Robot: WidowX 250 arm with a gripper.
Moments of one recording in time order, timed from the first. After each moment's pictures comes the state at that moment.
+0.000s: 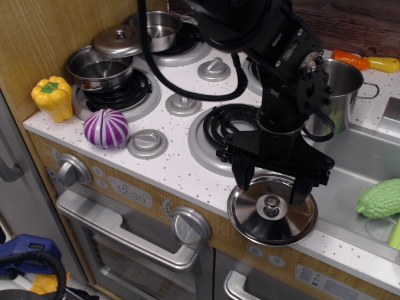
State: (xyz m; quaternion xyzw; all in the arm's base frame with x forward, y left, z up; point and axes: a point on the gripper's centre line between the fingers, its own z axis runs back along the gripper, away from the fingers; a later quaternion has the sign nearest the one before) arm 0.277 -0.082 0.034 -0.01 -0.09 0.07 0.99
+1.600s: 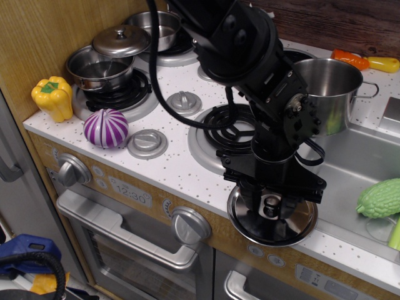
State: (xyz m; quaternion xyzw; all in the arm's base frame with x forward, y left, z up) arm 0.279 -0.082 0.003 -0.02 -0.11 0.08 0.99
